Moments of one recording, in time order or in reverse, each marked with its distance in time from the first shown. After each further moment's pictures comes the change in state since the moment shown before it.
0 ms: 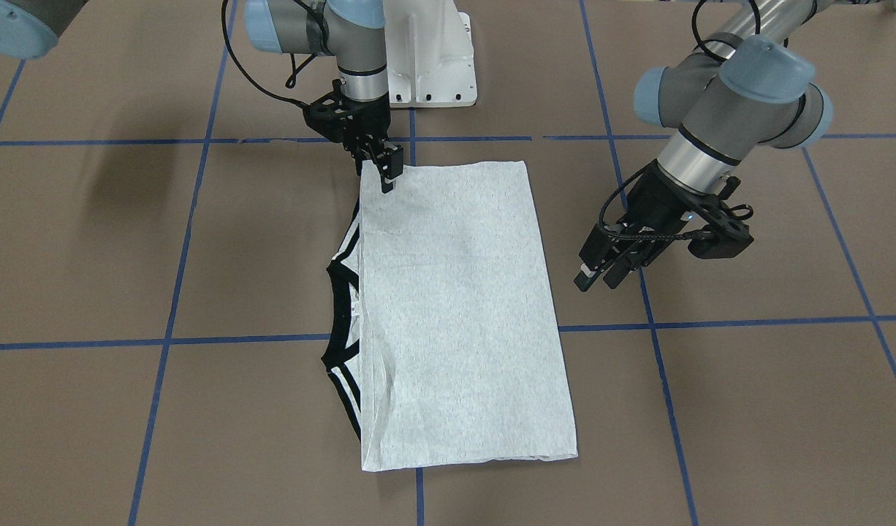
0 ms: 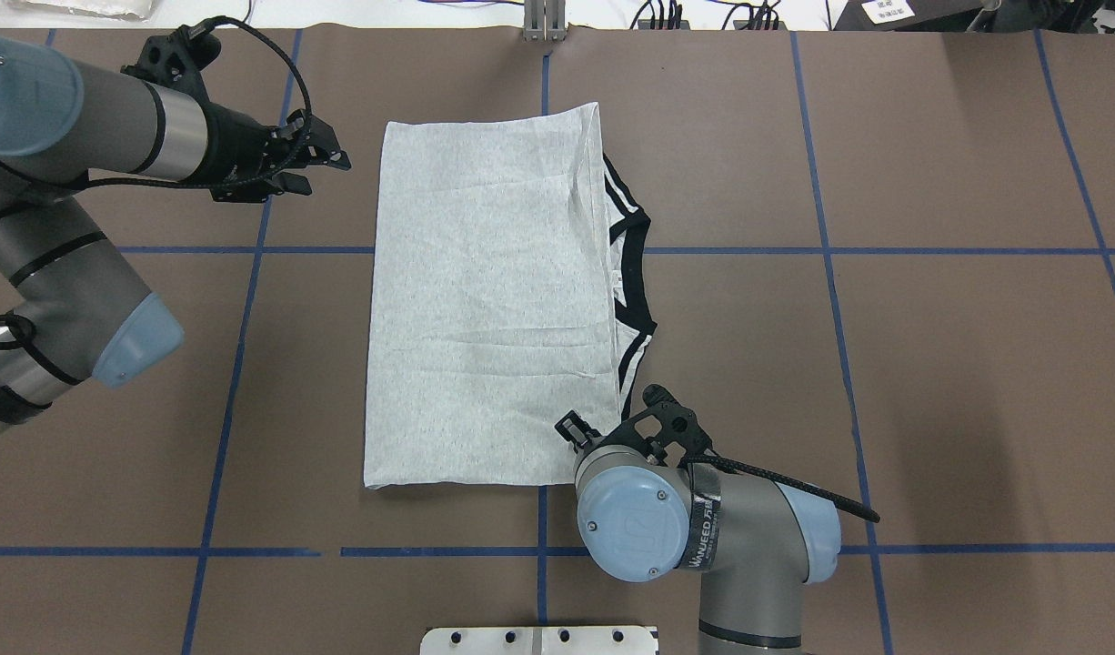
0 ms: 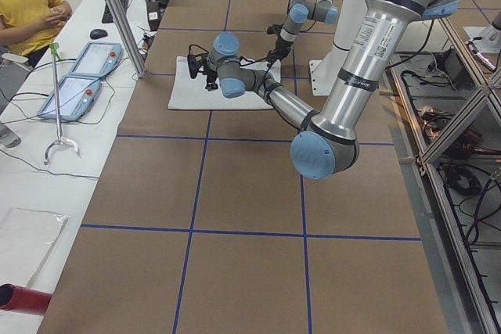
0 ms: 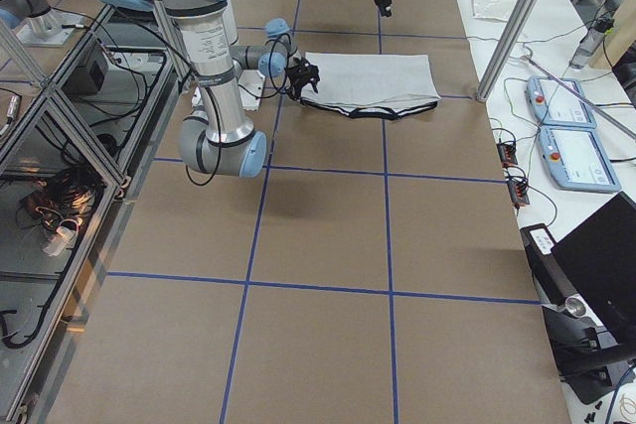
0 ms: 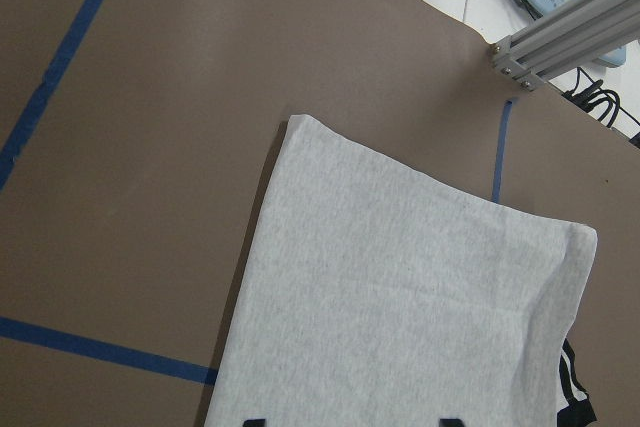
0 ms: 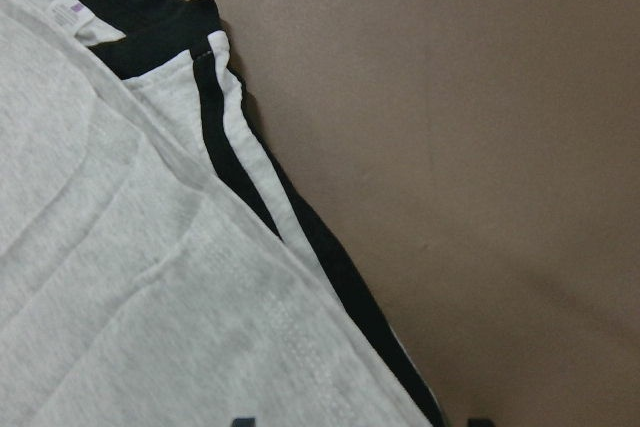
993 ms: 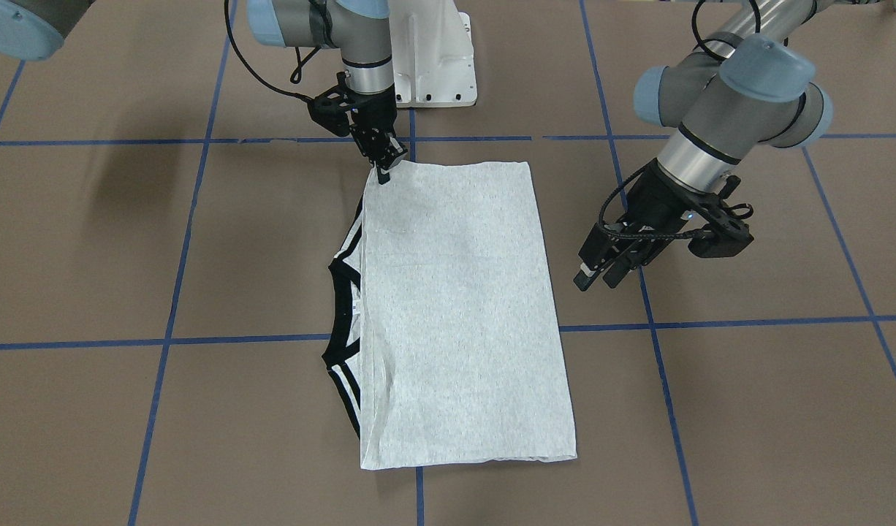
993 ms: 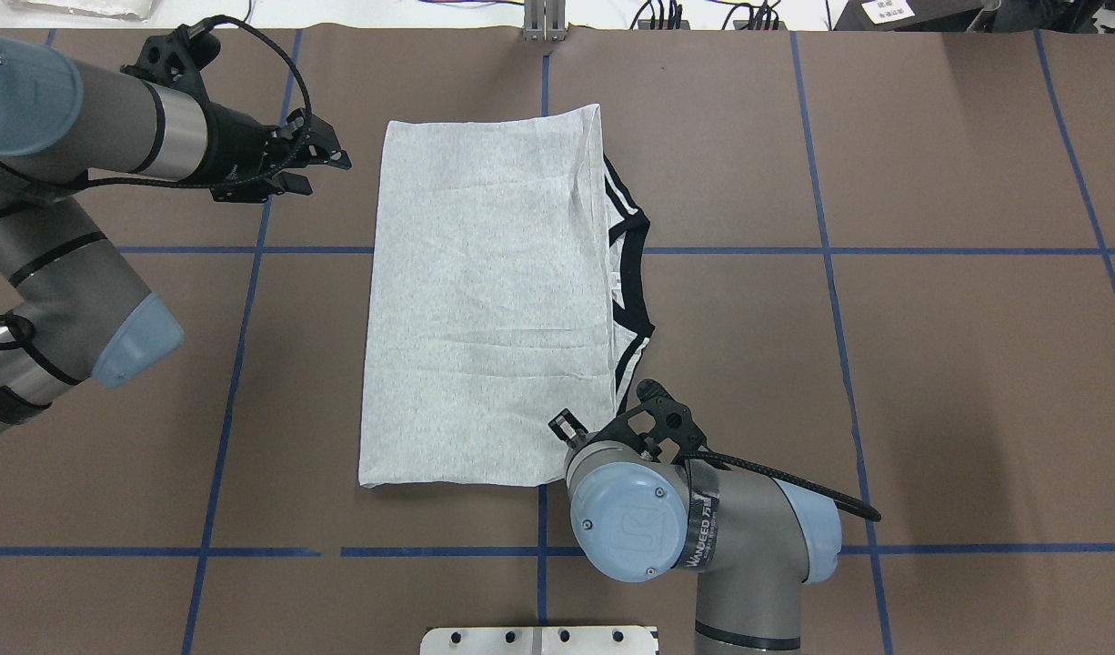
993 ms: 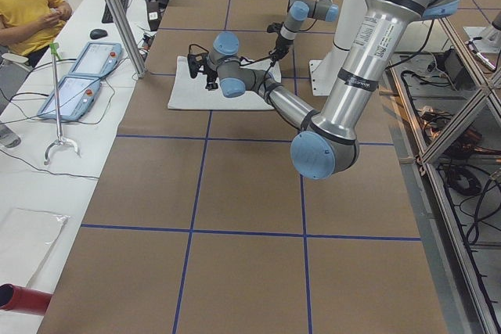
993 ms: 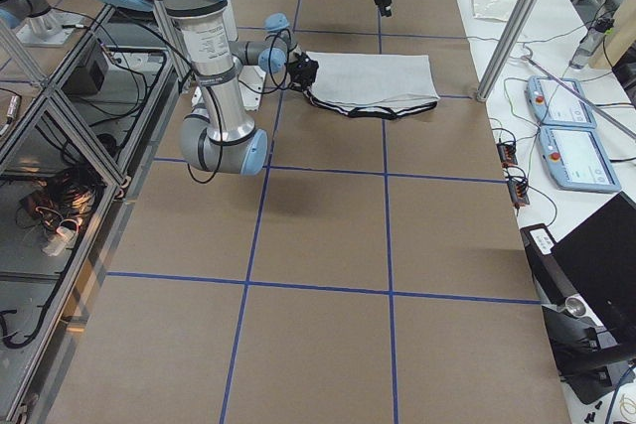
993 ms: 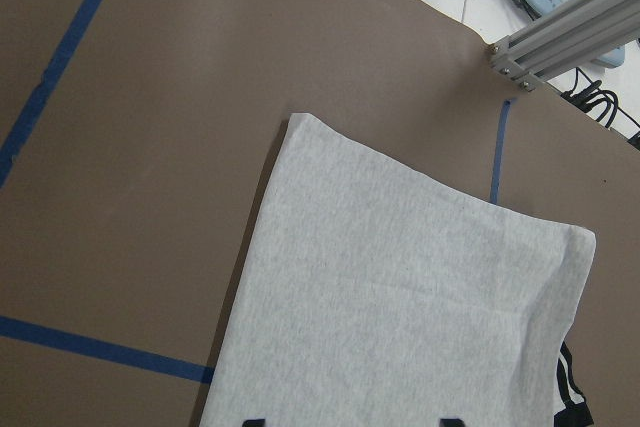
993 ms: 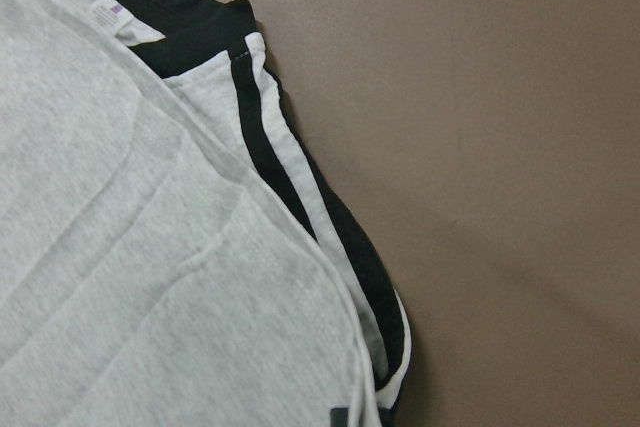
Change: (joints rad) left arm 0.000 0.000 -0.003 0.000 0.000 -0.008; right arm 0.005 0.012 0.036 -0.012 0.004 -0.001
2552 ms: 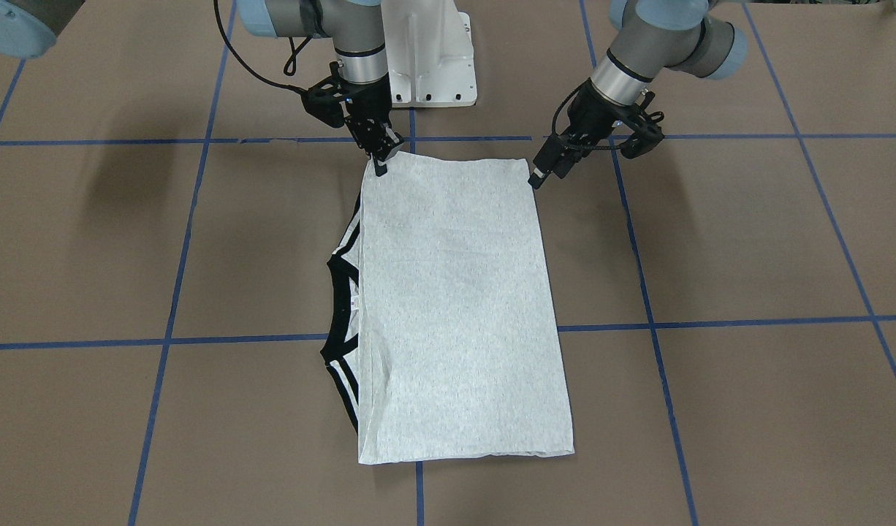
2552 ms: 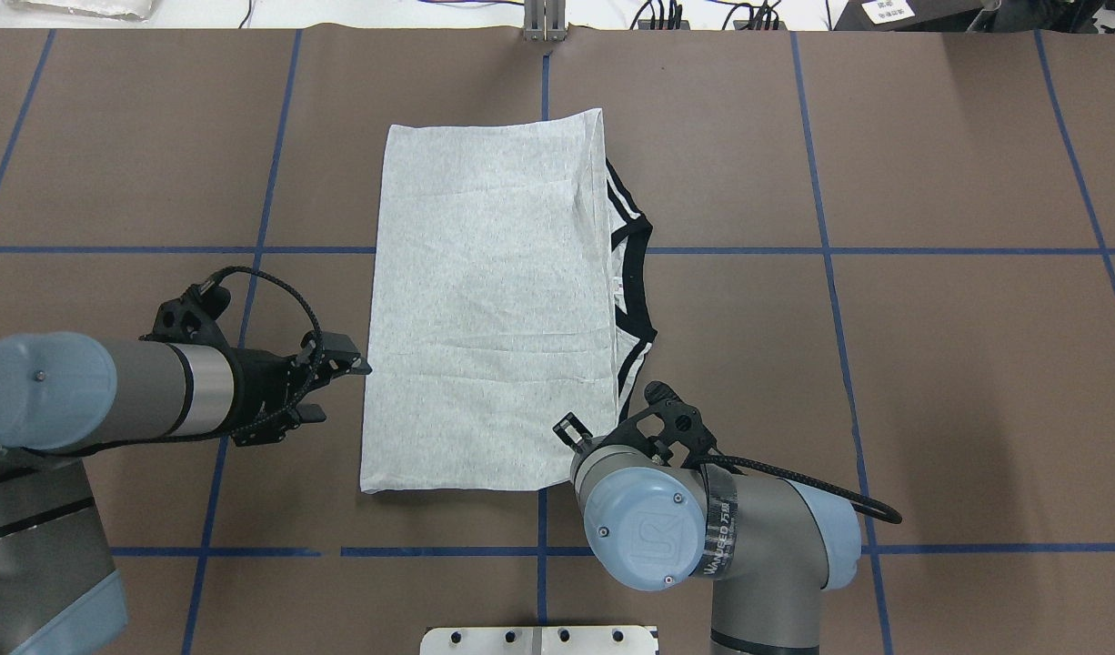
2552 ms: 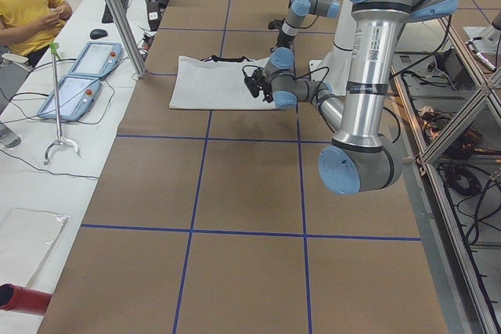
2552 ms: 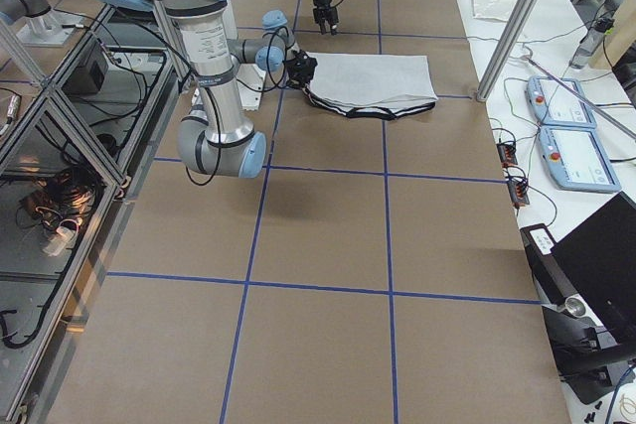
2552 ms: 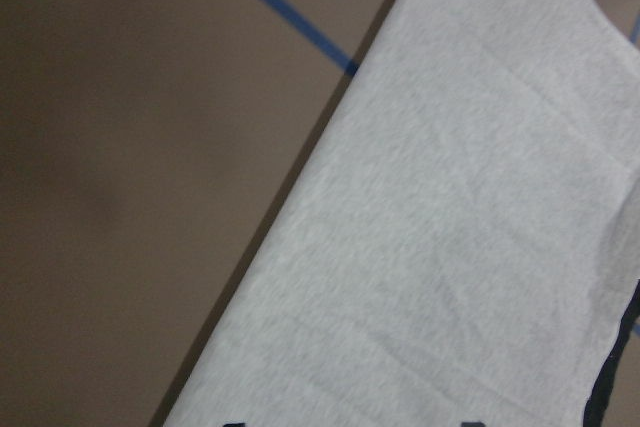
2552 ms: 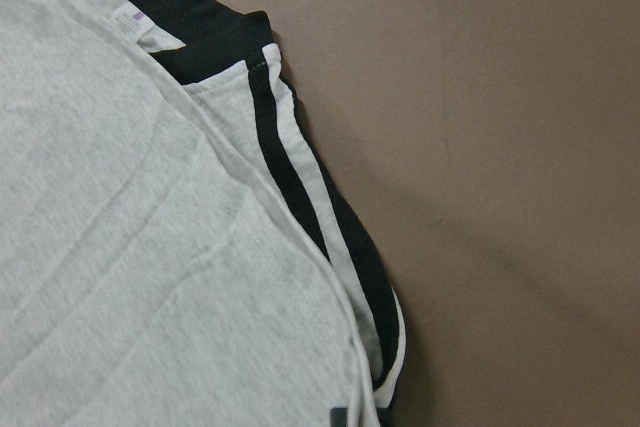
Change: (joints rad) left arm 0.436 0.304 -0.294 0.018 0.254 -0.518; right arm -0.007 -0.022 0.035 -0.002 0.004 -0.011
